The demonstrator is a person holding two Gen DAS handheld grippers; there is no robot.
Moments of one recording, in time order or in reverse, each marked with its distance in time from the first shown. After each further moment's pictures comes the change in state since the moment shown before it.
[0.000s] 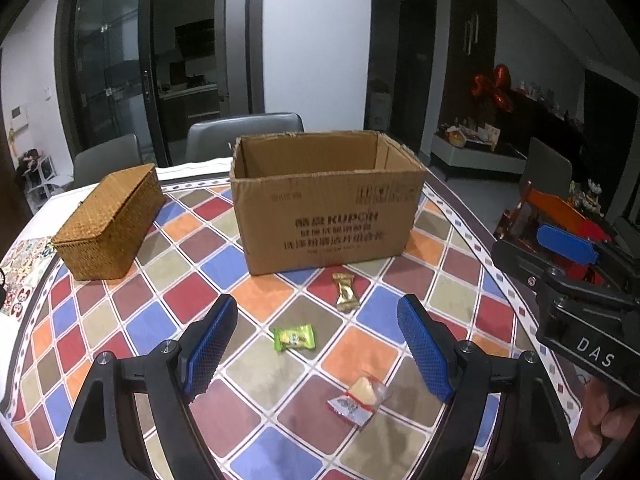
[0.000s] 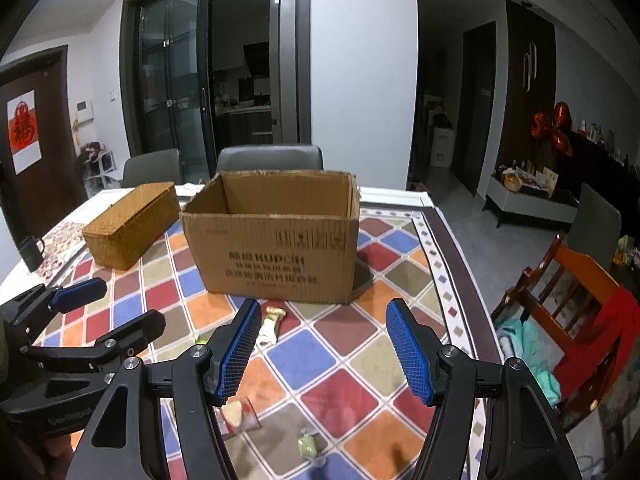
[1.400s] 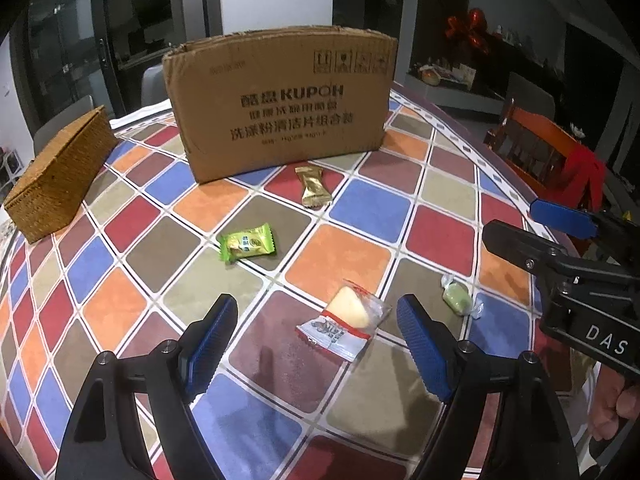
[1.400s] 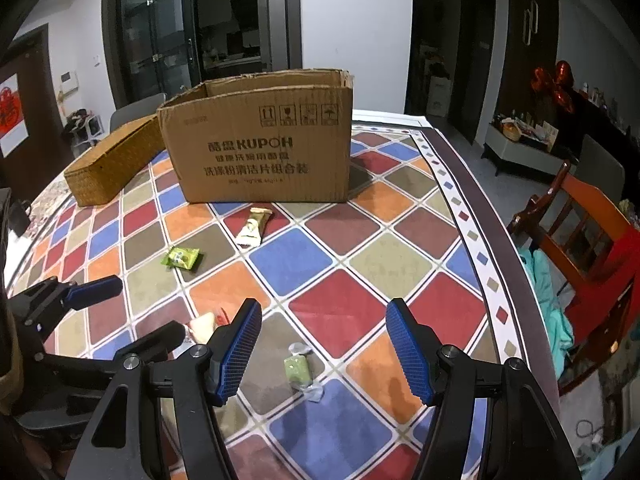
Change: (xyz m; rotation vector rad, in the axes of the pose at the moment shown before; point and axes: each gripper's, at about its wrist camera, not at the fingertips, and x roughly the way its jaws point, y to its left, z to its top) left arm 0.058 -0.019 -0.075 0.095 0.195 -0.083; right arm 0.036 -0.003 -0.079 0.028 0.185 -0.022
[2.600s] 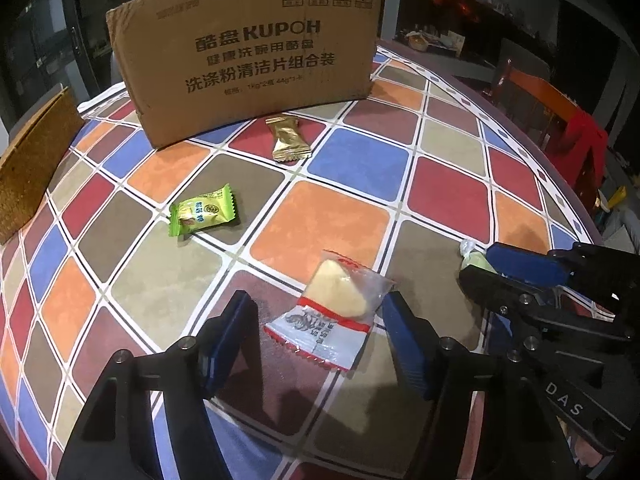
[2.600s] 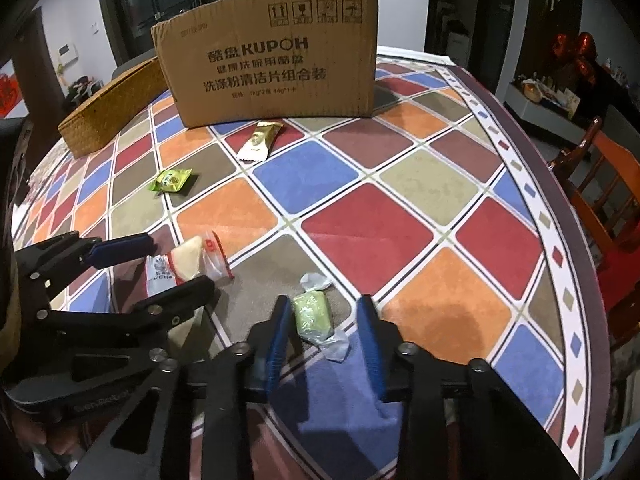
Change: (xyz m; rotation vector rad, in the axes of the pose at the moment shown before) left arm 0.047 -0.009 -0.008 0.047 0.113 -0.039; right arm 0.050 0.011 -0.036 -0.002 0.188 0.071
